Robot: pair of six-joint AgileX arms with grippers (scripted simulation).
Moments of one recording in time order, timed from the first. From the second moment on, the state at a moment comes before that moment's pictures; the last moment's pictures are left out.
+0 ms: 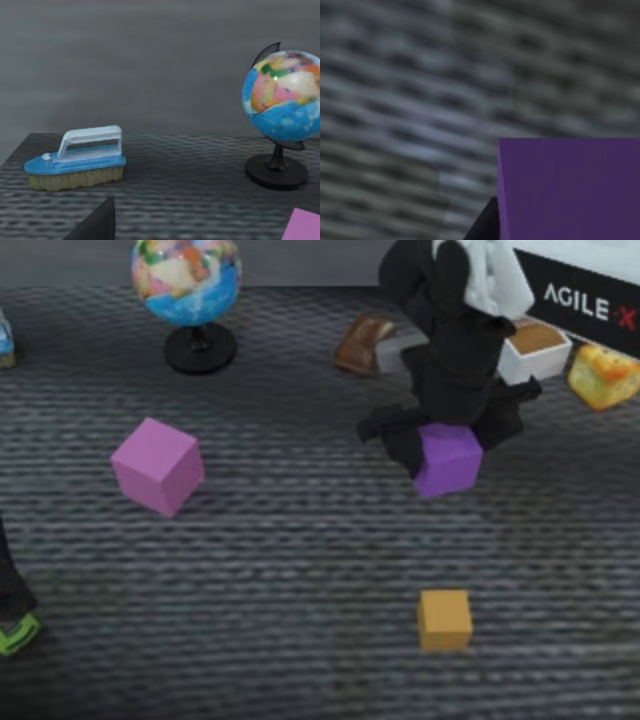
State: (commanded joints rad) left arm 0.02 0.00 0.00 0.00 0.00 0.00; right arm 0.49 2.30 1.95 -1.20 0.01 0.21
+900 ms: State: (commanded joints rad) left arm 0.02 0.00 0.00 0.00 0.00 0.00; right arm 0.81 2.05 1.62 -1.13 0.01 0.79
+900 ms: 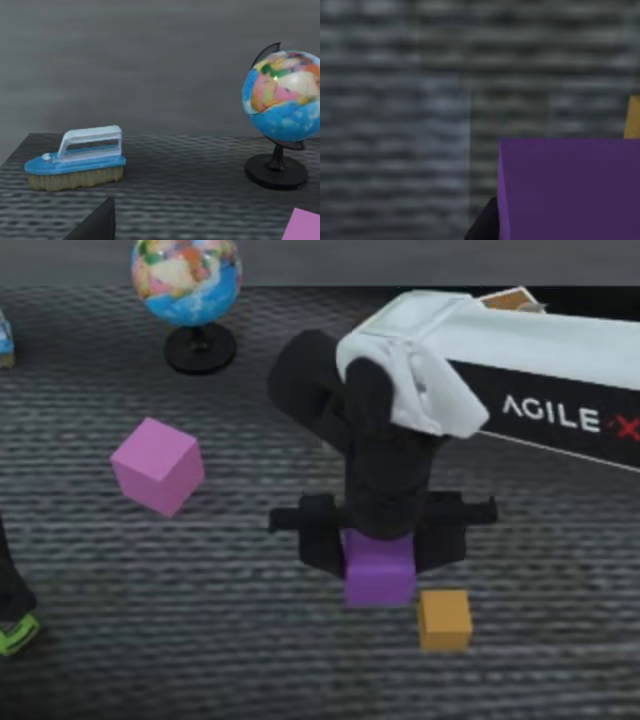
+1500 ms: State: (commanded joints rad) left arm 0.02 0.00 0.00 0.00 0.00 0.00; right arm 0.84 2.03 1.55 -1.08 0.01 0.86
